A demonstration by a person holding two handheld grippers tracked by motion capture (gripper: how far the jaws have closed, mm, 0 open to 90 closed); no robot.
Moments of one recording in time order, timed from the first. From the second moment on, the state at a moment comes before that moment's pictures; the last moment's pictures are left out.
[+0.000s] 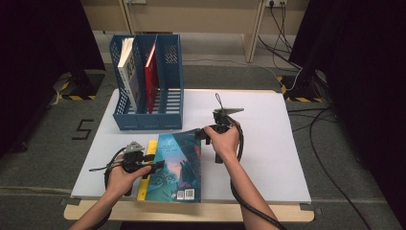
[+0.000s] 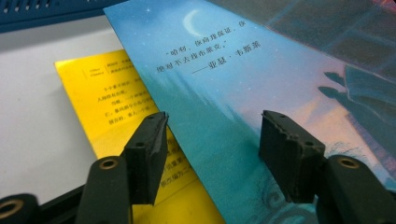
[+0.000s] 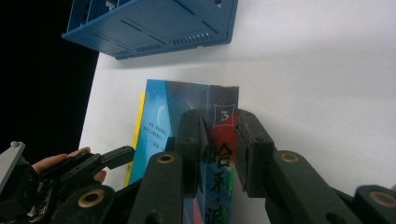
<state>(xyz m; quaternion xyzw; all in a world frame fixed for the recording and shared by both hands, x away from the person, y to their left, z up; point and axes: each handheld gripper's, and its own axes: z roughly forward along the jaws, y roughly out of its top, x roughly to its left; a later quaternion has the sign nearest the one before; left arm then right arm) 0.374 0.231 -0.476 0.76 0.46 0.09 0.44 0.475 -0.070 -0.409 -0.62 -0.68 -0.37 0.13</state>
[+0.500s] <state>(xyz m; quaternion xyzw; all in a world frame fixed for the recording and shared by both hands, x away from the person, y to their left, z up) 0.371 0.233 -0.464 0.76 0.45 0.13 0.45 0.471 -0.093 -0.393 -0.63 -0.67 -0.39 0.10</state>
